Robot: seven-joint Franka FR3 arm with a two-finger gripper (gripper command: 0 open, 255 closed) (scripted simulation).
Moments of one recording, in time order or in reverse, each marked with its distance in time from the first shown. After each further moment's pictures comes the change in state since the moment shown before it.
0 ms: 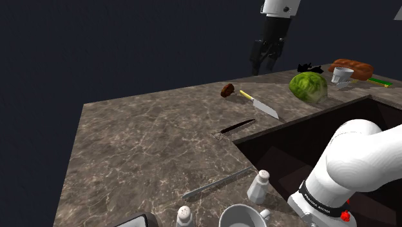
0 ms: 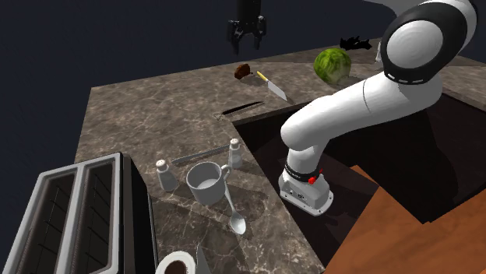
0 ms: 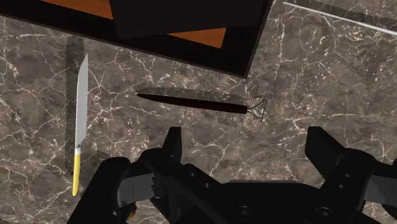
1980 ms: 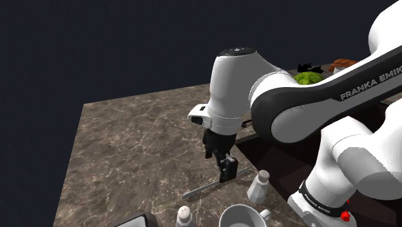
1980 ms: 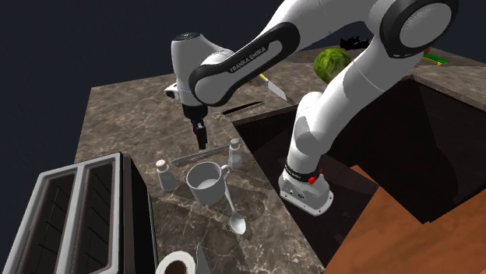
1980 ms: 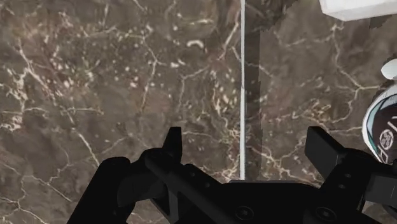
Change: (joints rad) arm 0.540 0.232 0.234 -0.439 0.151 0.689 -0.610
